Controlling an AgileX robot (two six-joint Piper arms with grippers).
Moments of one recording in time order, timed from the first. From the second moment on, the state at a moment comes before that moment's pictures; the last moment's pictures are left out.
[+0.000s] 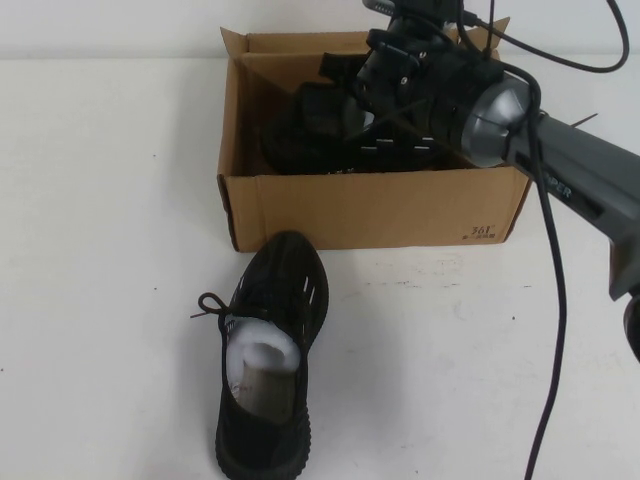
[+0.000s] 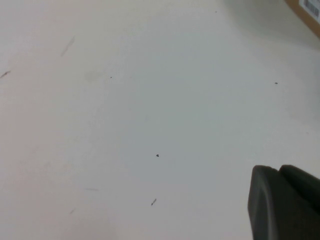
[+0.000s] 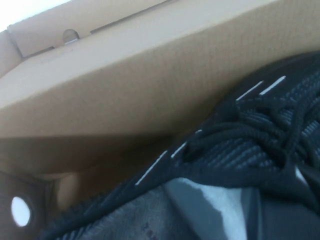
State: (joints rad) right arm 0.61 2.23 -2.10 -0.67 0.82 1.33; left arm -0.03 -0.01 0.03 0.03 0.38 0.04
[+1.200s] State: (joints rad) right arm 0.57 2.32 -2.14 -0.70 0.67 1.37; left arm -0.03 -0.01 0.03 0.03 0.38 0.04
